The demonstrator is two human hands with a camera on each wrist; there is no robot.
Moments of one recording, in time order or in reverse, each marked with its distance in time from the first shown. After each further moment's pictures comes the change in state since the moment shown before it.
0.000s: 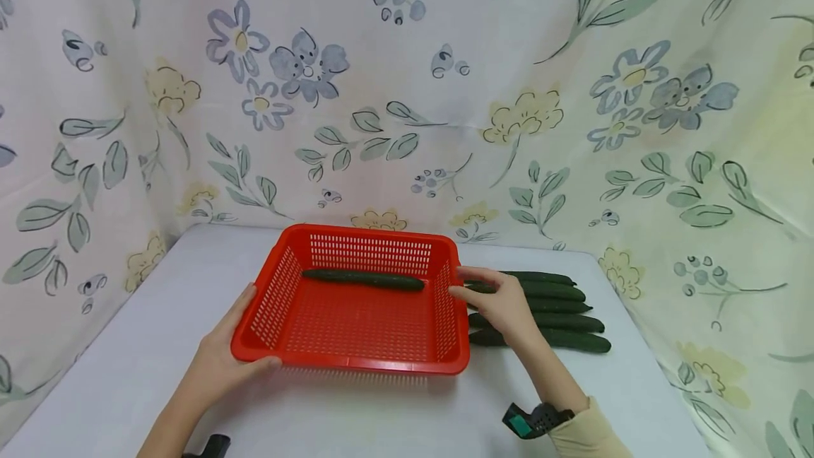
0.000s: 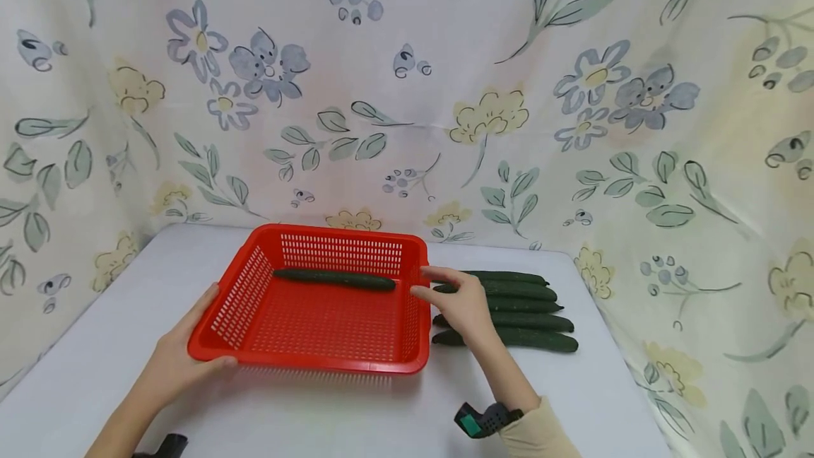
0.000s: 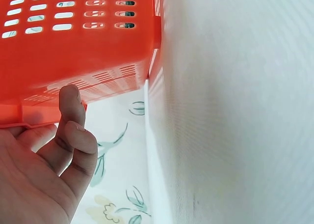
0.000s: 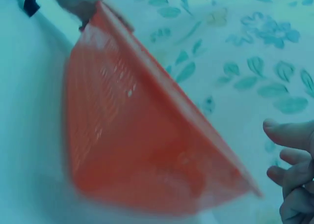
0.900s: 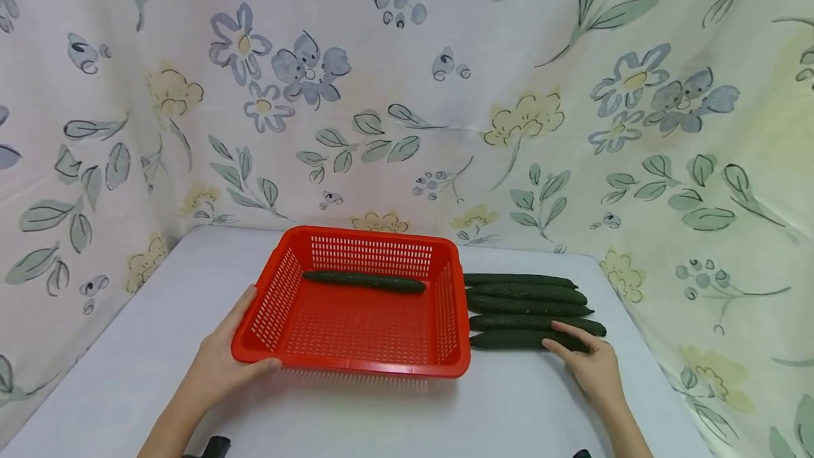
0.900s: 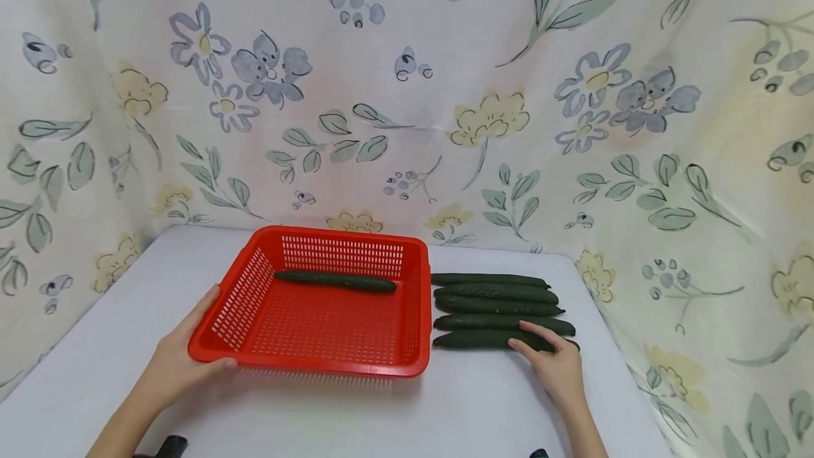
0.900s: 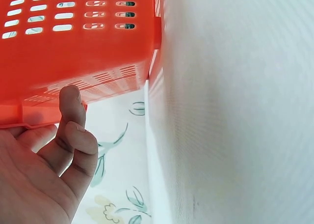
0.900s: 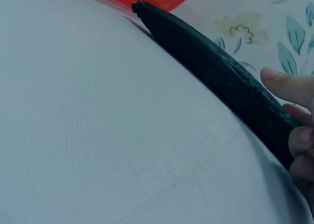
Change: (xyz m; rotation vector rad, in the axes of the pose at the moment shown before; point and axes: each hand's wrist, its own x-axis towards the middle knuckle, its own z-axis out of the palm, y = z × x) left_hand 0.000 -0.001 0.001 -0.010 -0.001 0.000; right_hand -0.043 0.150 -0.106 -0.176 0.336 0.047
